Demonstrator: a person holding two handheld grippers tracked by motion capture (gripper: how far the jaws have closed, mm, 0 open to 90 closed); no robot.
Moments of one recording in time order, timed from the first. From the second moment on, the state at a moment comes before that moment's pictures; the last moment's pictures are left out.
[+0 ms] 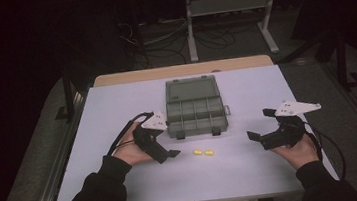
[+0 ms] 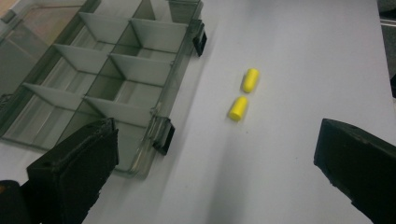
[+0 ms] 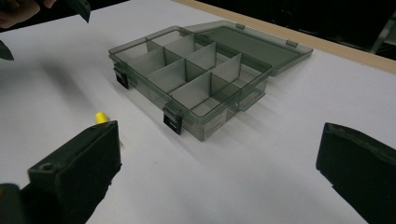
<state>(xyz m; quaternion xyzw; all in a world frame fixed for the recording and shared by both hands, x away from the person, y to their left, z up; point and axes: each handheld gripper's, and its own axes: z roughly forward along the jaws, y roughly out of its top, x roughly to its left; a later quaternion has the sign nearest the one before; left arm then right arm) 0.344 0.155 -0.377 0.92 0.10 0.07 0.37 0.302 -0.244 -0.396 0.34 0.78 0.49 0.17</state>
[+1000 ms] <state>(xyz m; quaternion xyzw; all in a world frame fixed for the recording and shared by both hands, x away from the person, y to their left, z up) 0.350 0.089 -0.418 0.95 0.03 -0.02 0.31 0.303 -0.241 -0.396 0.34 0.79 0.48 0.17</state>
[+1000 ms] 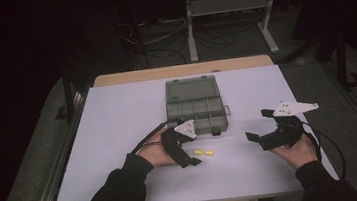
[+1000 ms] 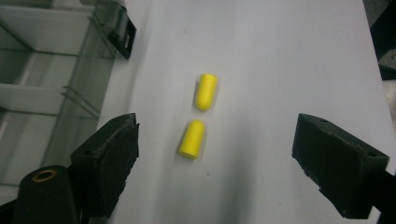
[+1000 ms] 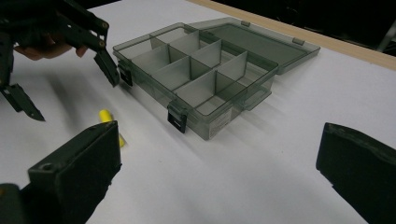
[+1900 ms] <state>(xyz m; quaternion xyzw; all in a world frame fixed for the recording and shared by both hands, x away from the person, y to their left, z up) 0.357 0.079 -0.426 0.96 0.02 0.00 0.27 0.303 -0.241 -0.396 0.34 0.79 0.48 0.17</state>
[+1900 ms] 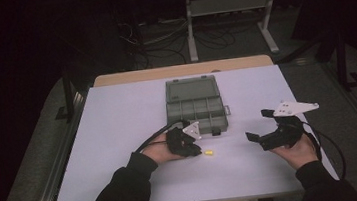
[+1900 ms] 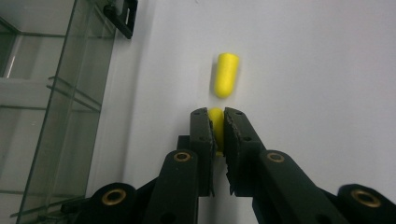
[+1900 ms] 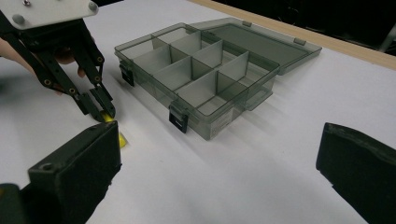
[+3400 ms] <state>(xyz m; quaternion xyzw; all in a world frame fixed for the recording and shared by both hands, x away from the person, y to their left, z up) 0.406 0.123 -0.349 0.94 0.08 0.05 0.32 0.302 -0.241 -0.395 0.34 0.79 0.49 0.16</state>
